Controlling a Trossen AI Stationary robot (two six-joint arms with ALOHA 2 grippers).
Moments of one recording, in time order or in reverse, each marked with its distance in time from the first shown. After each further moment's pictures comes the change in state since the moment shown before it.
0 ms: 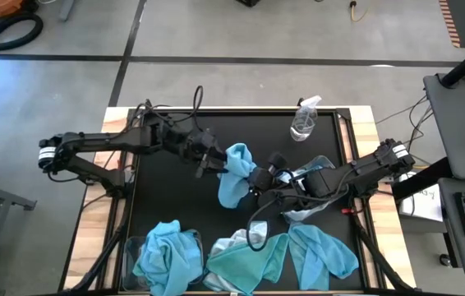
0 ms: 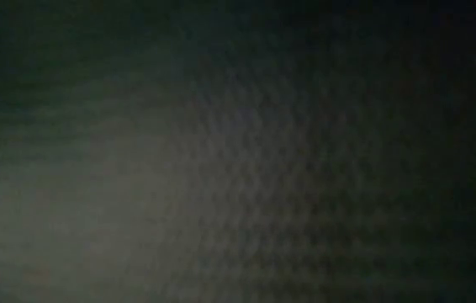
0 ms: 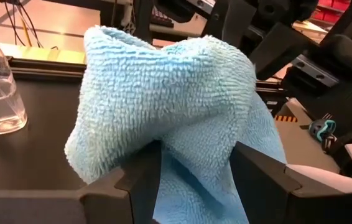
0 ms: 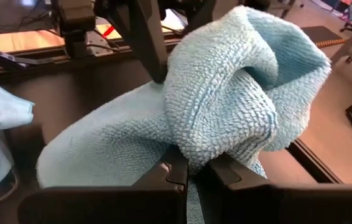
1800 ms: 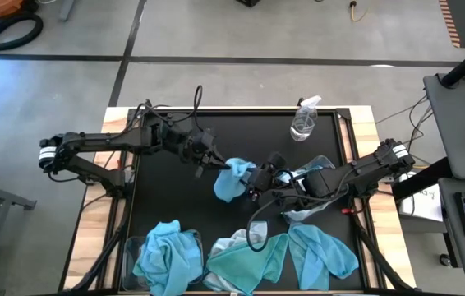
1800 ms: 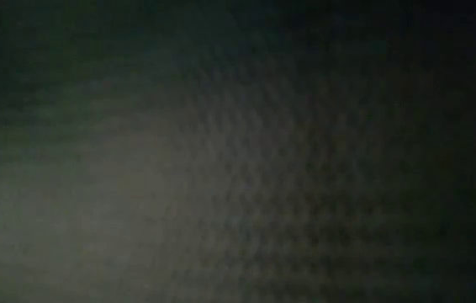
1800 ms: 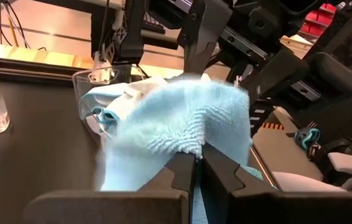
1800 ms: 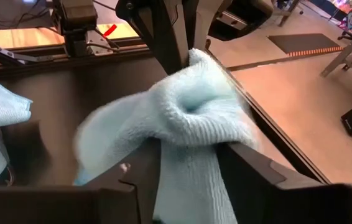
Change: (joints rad) left arm -0.006 0.006 0.000 0.039 0.035 -0.058; right arm 0.000 0.000 0.000 0.007 0.004 -0.039
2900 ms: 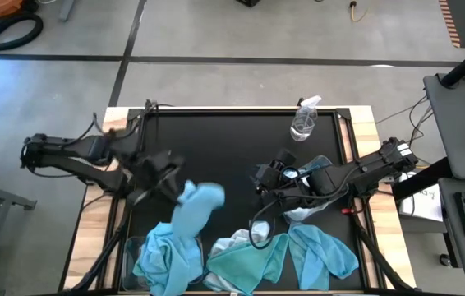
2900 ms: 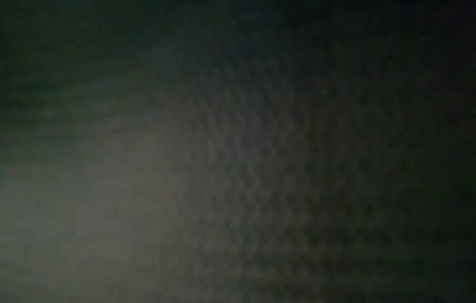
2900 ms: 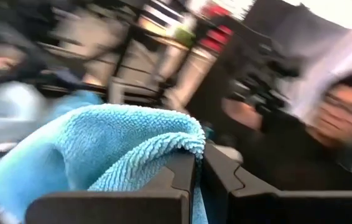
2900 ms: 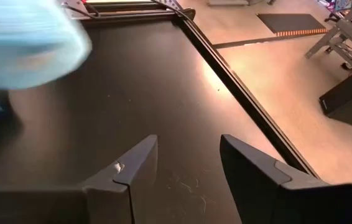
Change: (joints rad) left arm -0.297 -0.334 0.000 -0.158 0.077 -0.290; right arm 0.000 -0.032 0.000 -0.215 0.000 0.090
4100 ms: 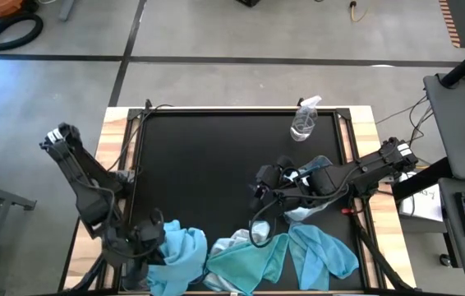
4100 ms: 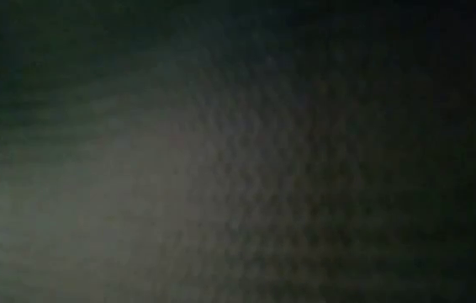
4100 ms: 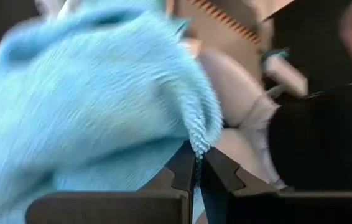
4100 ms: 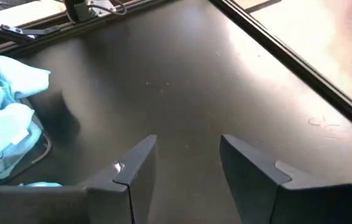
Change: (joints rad) left arm -0.811 0.276 0.000 -0.310 -0.767 -0.679; right arm 0.002 0.000 0.000 0.000 -0.161 0.227
